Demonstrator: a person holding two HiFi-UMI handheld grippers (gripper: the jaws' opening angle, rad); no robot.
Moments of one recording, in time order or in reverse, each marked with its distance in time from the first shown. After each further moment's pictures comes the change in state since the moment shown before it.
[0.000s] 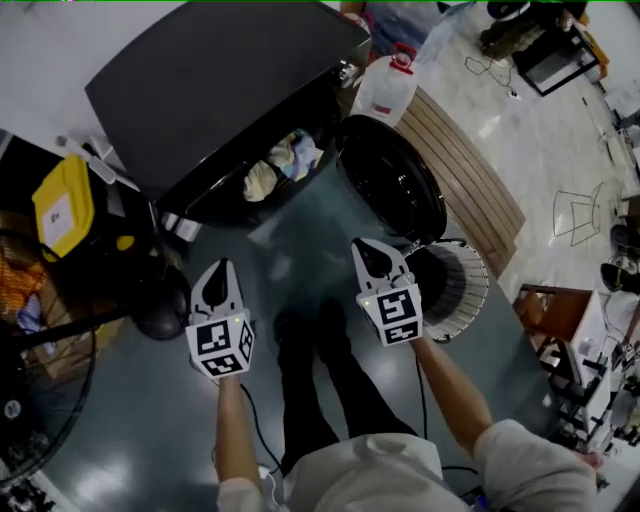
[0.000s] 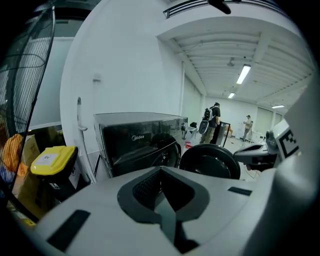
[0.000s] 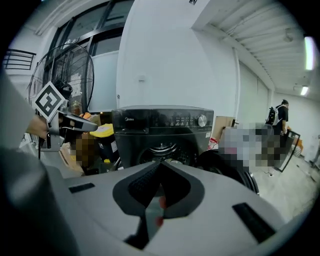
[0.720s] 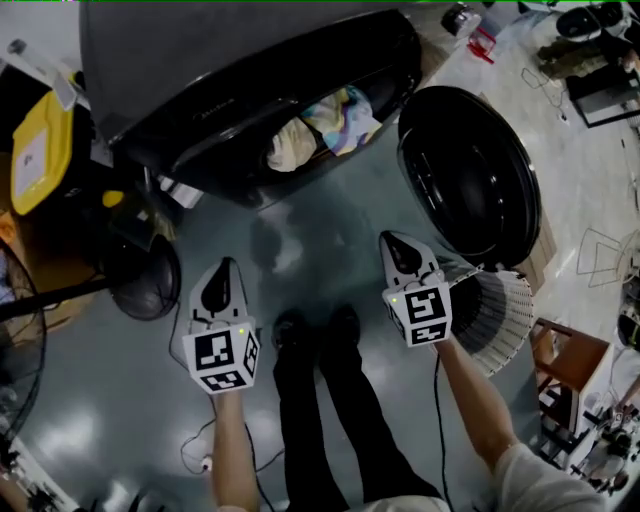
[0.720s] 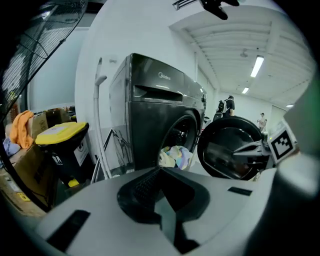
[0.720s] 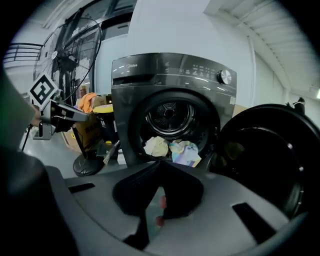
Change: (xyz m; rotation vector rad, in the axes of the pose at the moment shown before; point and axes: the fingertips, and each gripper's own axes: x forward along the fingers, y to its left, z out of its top) left arm 0.065 0.054 -0.150 -0.067 0.053 0.117; right arm 0.137 0.012 -0.134 -0.086 0.079 0.096
